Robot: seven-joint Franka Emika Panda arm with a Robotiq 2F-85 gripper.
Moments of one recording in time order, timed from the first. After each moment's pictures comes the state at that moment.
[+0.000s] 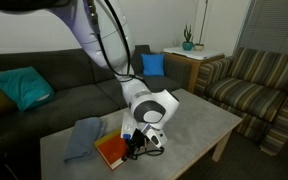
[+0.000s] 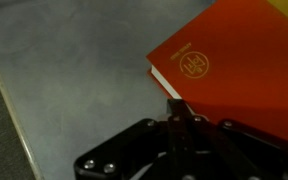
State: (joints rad) arm -0.13 1.48 -0.01 -1.20 0.27 2.16 0.39
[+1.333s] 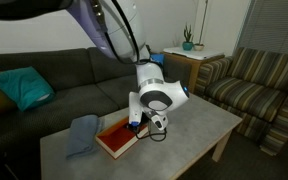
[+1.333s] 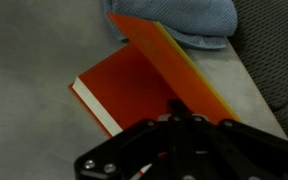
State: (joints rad) arm -0.25 1.47 0.20 -1.08 0.44 2.05 0.05
